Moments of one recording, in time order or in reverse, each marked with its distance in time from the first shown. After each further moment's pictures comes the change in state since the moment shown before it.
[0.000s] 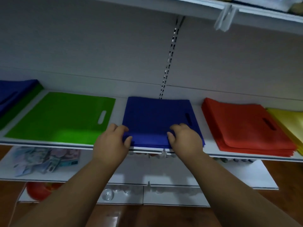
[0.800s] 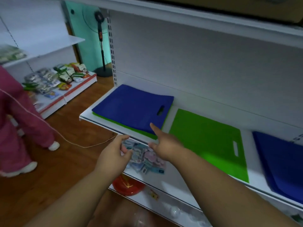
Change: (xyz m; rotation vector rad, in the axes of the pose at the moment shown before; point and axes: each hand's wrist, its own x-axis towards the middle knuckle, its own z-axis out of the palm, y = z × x) left_hand -0.058 -0.408 -0.224 -0.366 -0.078 -0.595; right_hand 0.055 -0.523 0.110 0.144 -0.510 -0.349
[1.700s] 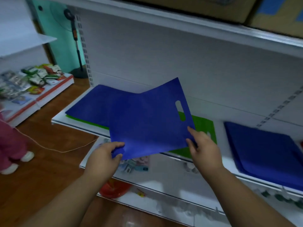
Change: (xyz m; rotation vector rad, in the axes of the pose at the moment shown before) left_hand -0.009 0.019 0.015 0.108 -0.040 0.099; right_hand -0.103 0.118 -0.026 0.062 0.734 0.033
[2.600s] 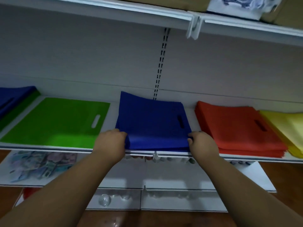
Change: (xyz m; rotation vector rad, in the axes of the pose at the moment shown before) left_hand -0.065 0.326 0.318 0.826 -0.139 0.535; right_hand -0.090 0.397 -0.219 -0.288 -0.212 0.402
